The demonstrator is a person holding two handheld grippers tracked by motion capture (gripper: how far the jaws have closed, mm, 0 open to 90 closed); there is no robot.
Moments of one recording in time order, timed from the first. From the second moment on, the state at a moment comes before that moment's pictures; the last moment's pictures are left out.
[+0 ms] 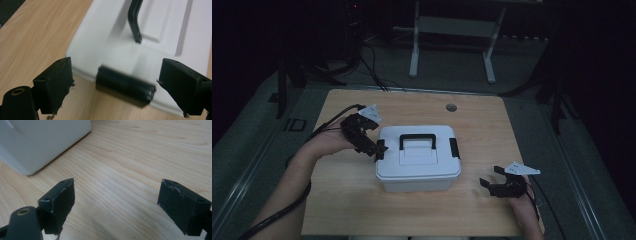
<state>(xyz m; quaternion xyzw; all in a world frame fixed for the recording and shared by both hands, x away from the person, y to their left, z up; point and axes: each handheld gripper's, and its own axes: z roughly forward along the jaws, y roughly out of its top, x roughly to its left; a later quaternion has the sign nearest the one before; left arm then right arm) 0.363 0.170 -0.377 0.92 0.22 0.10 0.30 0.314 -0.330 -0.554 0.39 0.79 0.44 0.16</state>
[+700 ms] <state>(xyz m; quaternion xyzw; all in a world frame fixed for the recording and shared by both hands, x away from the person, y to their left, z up) 0.344 0.240 -0.412 0.90 0.28 0.10 0.32 0.314 -0.330 -0.555 0.39 0.79 0.44 0.16</state>
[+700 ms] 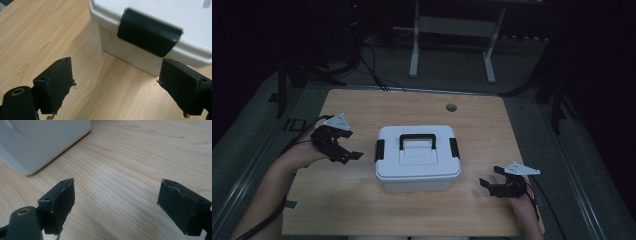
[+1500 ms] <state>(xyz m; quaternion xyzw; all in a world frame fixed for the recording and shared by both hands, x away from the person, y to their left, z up) 0.335 0.256 -0.495 0.90 0.31 0.07 0.29 0.314 -0.329 -0.555 0.39 0.79 0.44 0.16</state>
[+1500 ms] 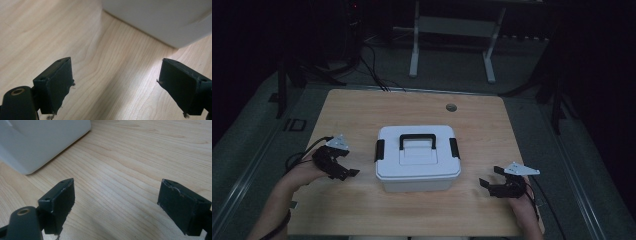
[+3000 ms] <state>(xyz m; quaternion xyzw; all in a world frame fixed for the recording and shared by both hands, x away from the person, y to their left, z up) 0.298 0.251 -0.551 0.84 0.41 0.17 0.32 0.313 -0.332 -0.554 0.40 0.78 0.44 0.18</state>
